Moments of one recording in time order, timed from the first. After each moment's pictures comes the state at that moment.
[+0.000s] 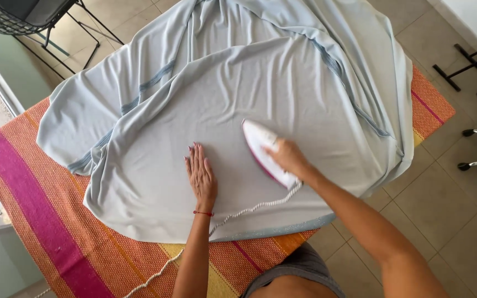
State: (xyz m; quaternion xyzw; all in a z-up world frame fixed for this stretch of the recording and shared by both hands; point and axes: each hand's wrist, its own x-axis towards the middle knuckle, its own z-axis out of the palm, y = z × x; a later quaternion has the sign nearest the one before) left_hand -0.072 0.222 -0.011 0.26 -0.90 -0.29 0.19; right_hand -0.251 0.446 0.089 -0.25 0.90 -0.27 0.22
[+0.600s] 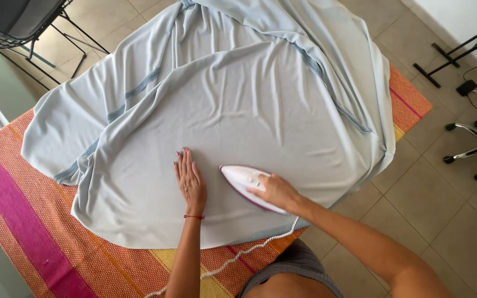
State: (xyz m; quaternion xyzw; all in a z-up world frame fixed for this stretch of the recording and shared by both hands) left_hand -0.071 0.223 0.003 0.26 -0.88 -0.32 0.22; right_hand -0.181 0.480 0.084 -0.33 0.88 -0.21 0.27
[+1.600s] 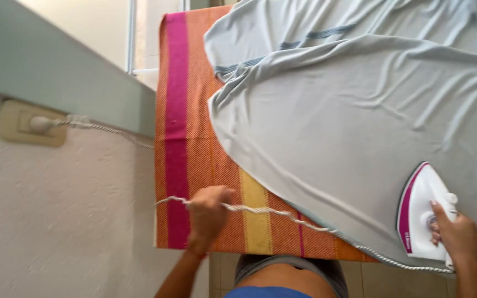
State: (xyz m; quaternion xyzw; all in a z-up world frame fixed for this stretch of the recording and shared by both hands) left_hand 0.225 0.273 0.182 0.37 -0.87 -0.15 0.30; right_hand -0.257 0.606 0.093 -0.07 0.93 -0.24 0.26
